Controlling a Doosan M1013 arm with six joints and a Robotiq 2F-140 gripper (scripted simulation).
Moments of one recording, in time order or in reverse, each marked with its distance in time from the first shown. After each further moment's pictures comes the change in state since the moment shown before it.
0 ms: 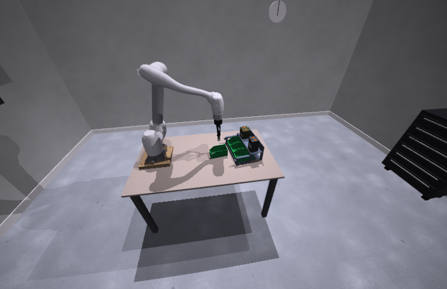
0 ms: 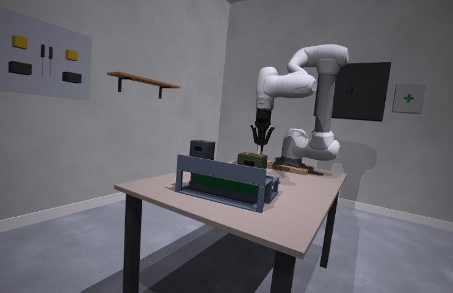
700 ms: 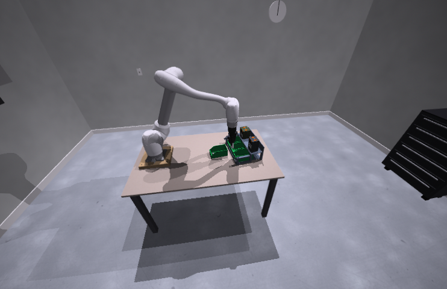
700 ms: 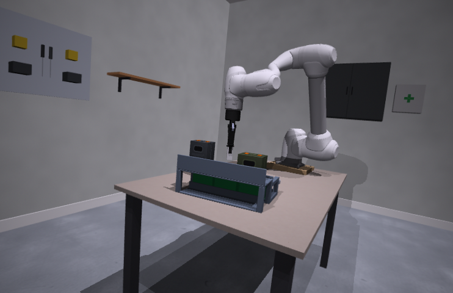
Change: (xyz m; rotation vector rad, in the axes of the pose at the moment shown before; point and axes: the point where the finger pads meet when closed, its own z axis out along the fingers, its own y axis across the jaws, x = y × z) arm -0.113 -0.115 0.018 -0.026 -0.010 0.946
